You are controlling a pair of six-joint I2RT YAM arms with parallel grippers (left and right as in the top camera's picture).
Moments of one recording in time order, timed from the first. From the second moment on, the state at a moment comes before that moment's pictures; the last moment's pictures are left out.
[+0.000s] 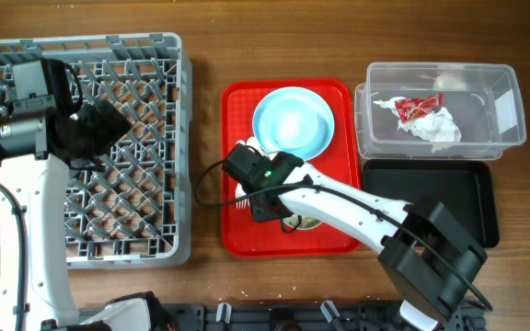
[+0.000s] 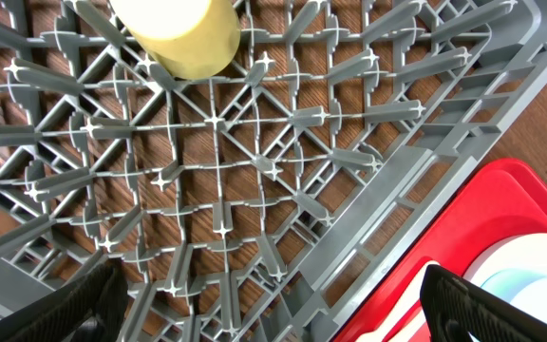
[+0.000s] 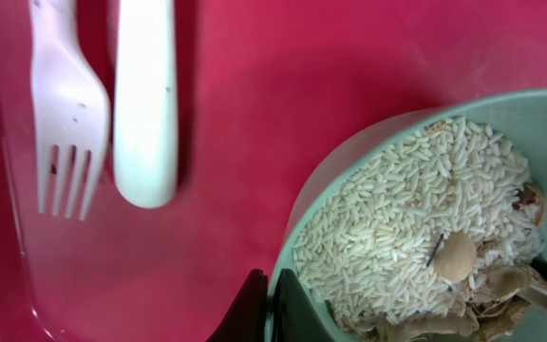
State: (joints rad) left arm 0.18 1.39 1.38 -1.19 -0.03 -0.59; right arm 0.90 1.85 1.23 -0.90 0.08 0.72
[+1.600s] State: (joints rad) left arm 0.18 1.39 1.38 -1.19 -0.03 -0.59; right arm 0.21 1.53 1.38 -1.27 0.12 0.68
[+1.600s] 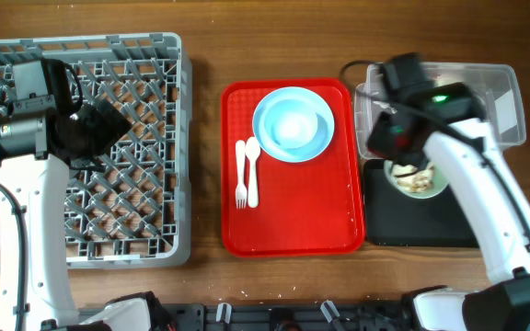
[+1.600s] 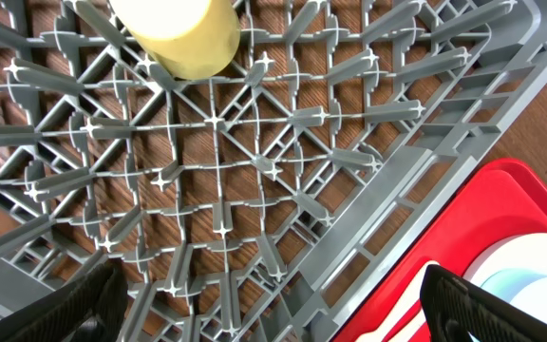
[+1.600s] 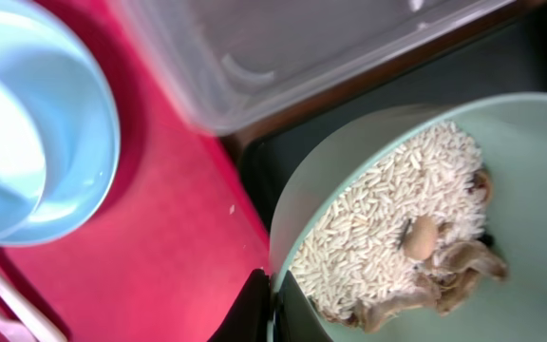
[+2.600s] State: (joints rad) left arm 0.18 1.39 1.38 -1.19 -0.03 -0.59; right arm -0.51 1.53 1.14 -1.21 -0.71 0.15
